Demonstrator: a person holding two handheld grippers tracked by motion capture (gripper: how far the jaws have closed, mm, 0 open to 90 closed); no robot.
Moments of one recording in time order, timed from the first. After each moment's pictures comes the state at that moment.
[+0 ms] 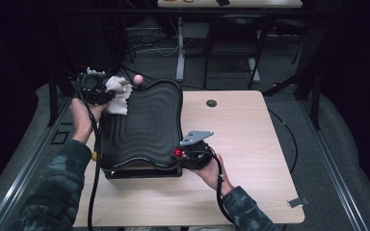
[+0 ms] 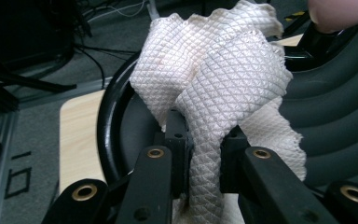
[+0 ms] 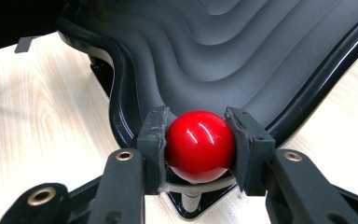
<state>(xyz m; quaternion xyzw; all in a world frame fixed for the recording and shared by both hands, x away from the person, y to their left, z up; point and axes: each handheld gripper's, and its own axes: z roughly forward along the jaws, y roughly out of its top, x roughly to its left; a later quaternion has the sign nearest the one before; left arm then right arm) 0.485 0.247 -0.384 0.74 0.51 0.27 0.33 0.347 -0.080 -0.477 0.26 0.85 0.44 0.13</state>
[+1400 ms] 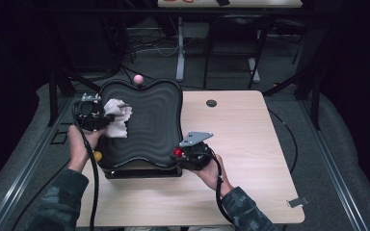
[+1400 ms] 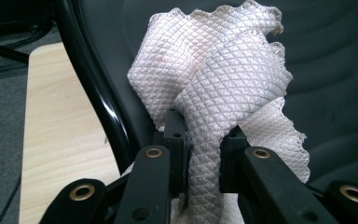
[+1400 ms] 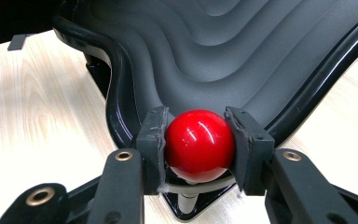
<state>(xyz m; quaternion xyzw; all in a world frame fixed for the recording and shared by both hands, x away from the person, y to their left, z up) 0.416 0.257 -0.425 0.74 0.53 0.22 0.35 0.345 -0.079 -0.478 0.26 0.85 0.44 0.14</state>
